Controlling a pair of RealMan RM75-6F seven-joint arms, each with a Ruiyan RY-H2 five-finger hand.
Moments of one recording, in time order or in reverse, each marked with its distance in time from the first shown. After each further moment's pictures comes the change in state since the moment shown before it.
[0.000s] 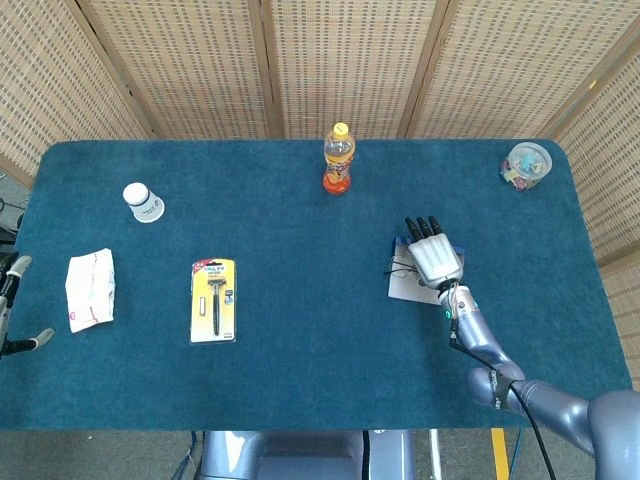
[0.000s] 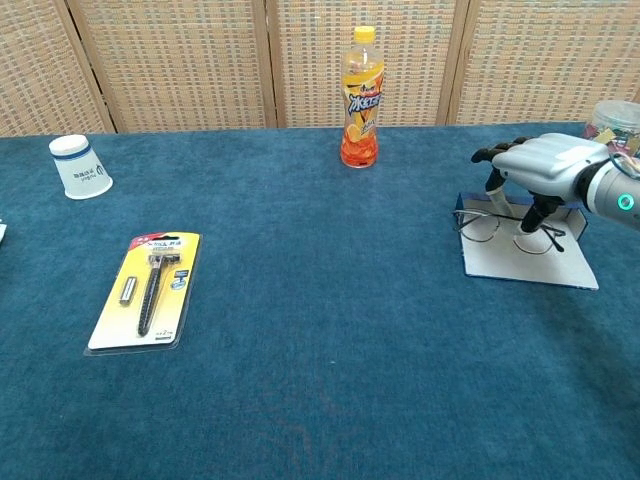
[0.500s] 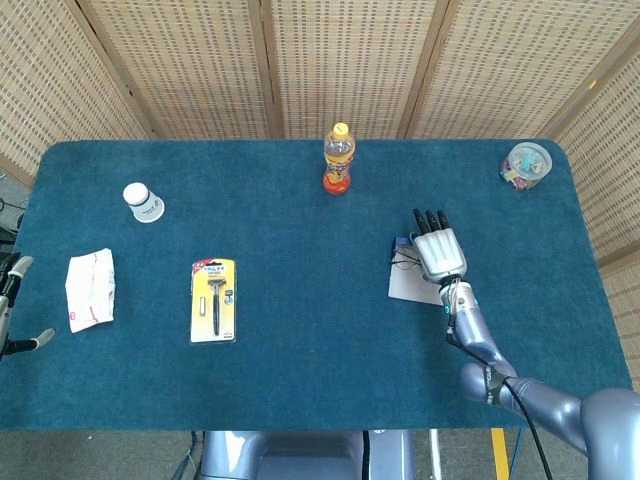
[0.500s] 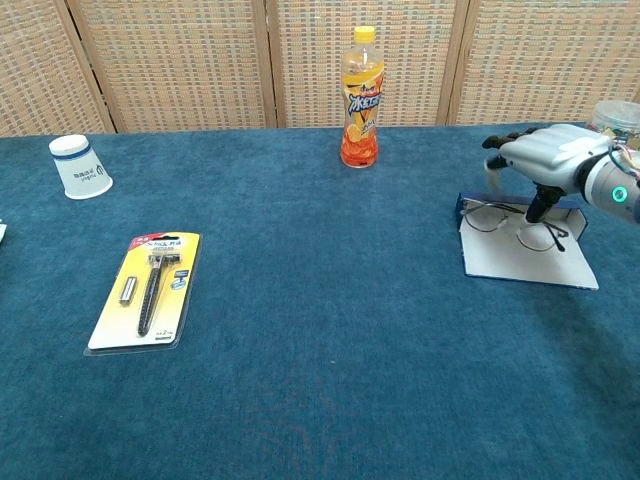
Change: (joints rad) left arm -0.006 0.004 0.003 -0.002 -0.006 -0.012 -0.004; right arm 0.011 -0.022 0.022 0.004 0.107 0.057 -0.086
